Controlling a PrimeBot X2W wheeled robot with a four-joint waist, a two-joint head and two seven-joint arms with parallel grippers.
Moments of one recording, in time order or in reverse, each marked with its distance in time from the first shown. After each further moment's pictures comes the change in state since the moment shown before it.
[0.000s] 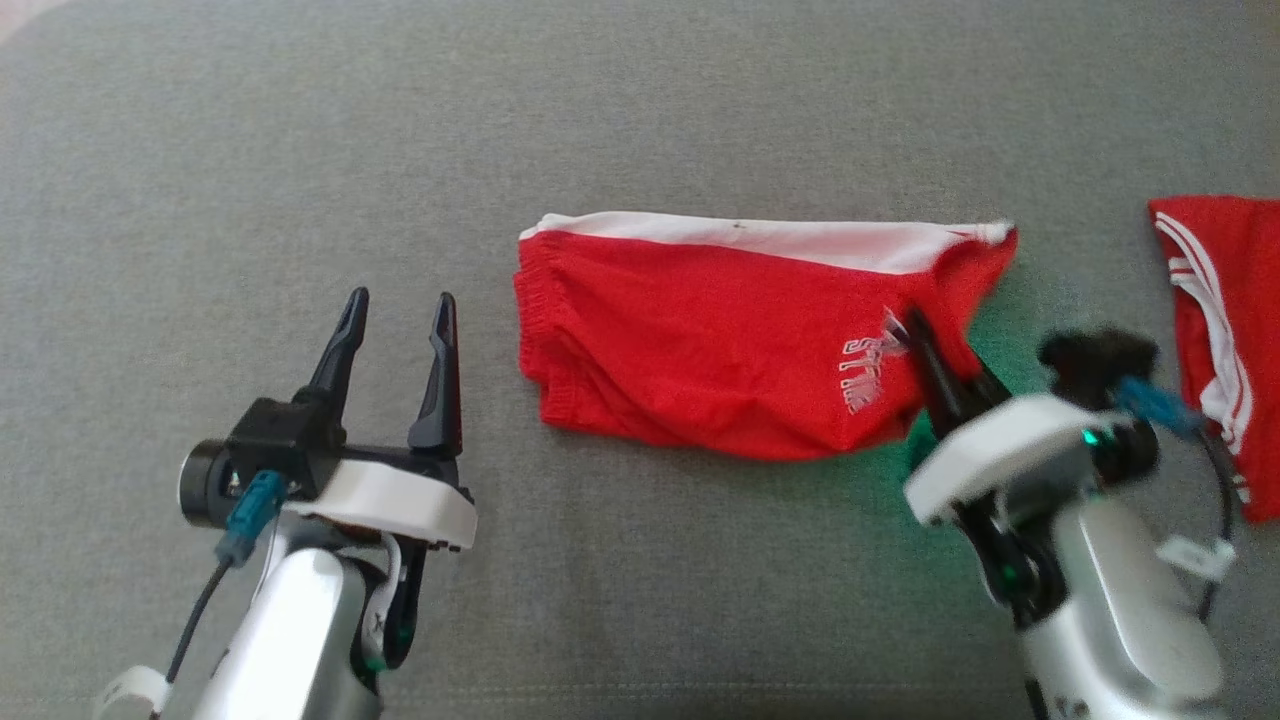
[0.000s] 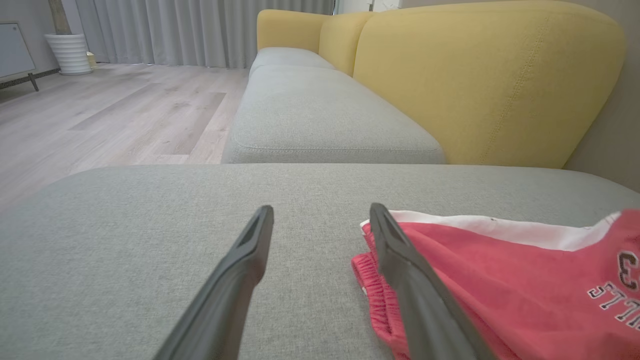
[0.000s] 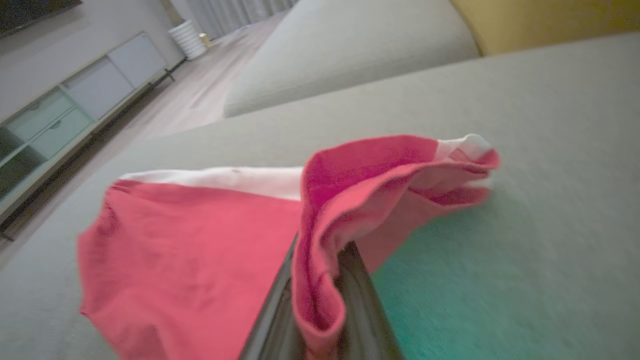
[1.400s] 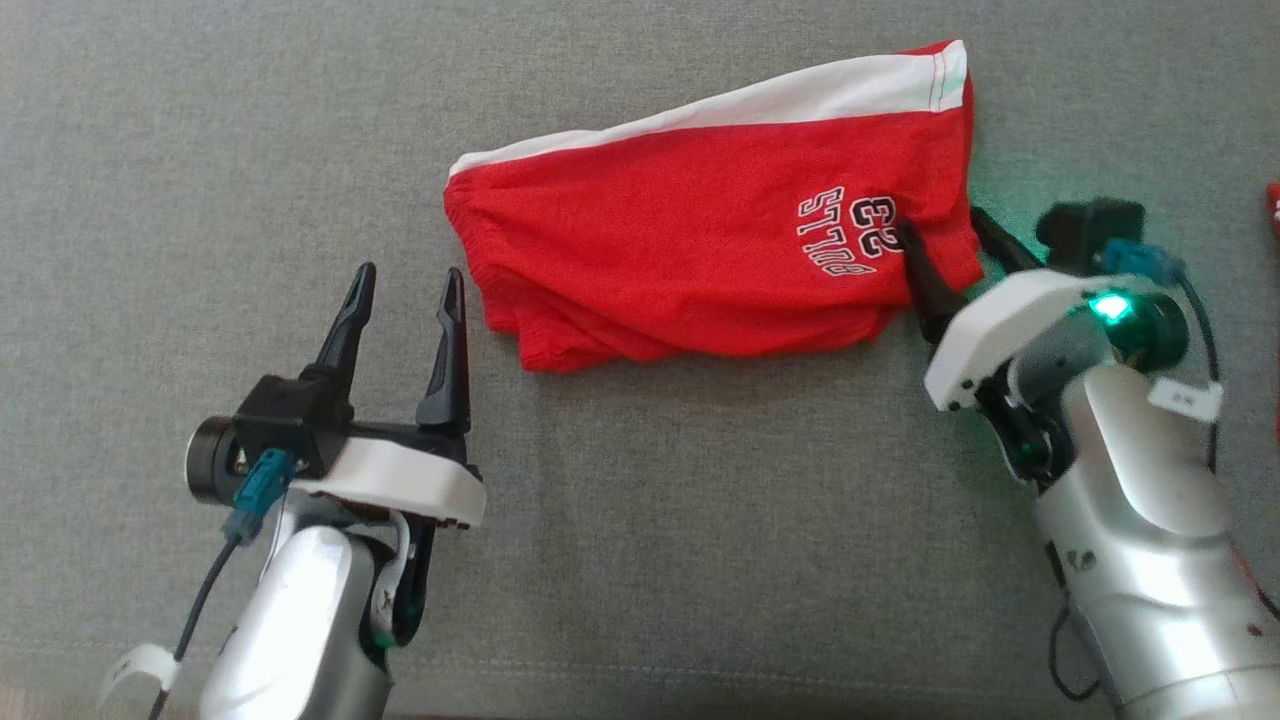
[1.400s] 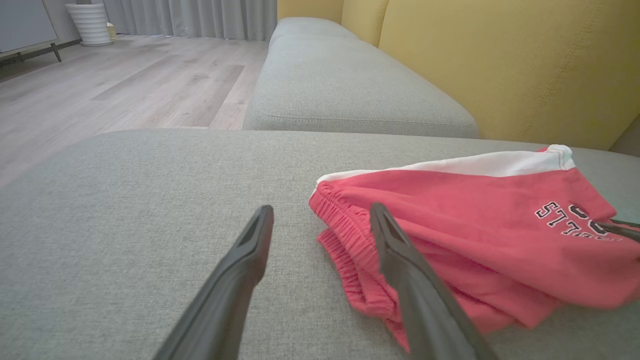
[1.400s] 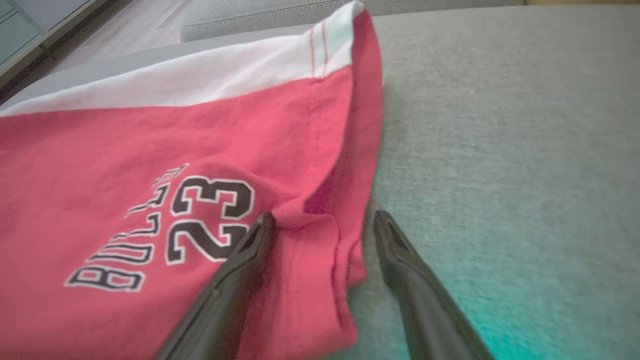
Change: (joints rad) left arm -0.038 -0.018 -0.005 0.016 0.006 -0.002 -0.003; right arm -0.333 -0.063 0.057 0.344 -0.072 0.000 0.022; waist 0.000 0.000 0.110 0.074
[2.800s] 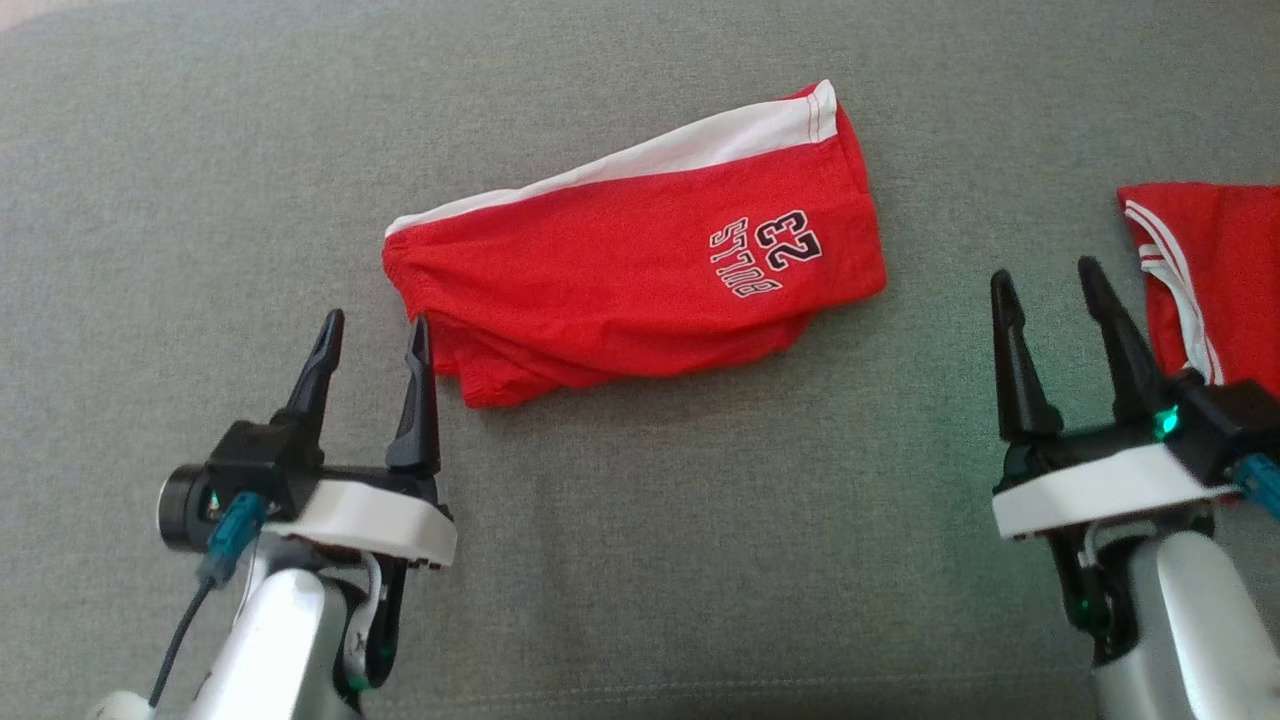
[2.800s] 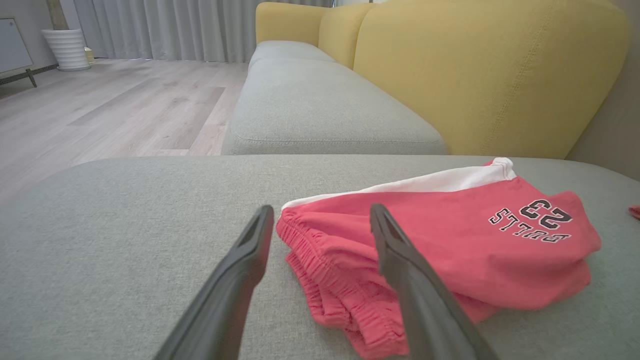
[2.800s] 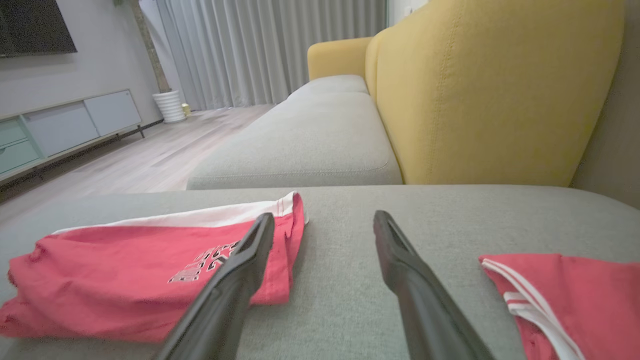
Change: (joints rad) left arm 0.073 0.025 0.041 -0.013 0.005 -0.004 -0.007; right arm 0.393 0.004 -0.132 -0.513 -0.099 0.000 -0.278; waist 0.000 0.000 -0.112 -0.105
